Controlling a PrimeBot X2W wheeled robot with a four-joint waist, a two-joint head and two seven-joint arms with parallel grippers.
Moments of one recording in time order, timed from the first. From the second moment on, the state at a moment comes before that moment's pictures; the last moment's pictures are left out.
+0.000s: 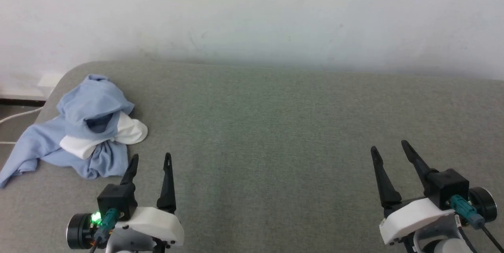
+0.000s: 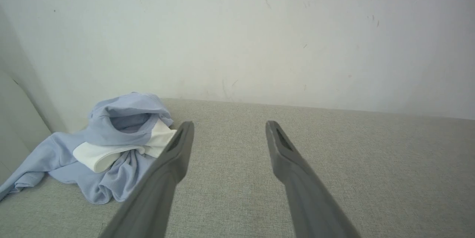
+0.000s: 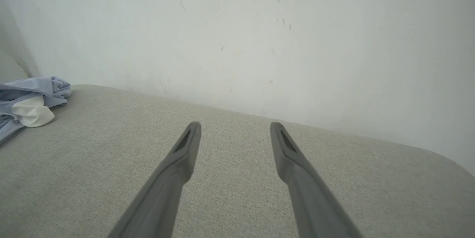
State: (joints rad) left arm 0.02 0.05 -0.02 0.03 -0.07 0.03 -0.09; right arm 0.02 -0.05 0.02 0.04 0.03 0.13 -0.09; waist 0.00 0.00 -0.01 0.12
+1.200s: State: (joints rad) left arm 0.04 0.05 -0.03 0.03 -0.12 0.04 -0.17; right arm 0.02 -0.05 0.07 0.07 0.05 0.13 -0.17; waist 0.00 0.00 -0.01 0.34
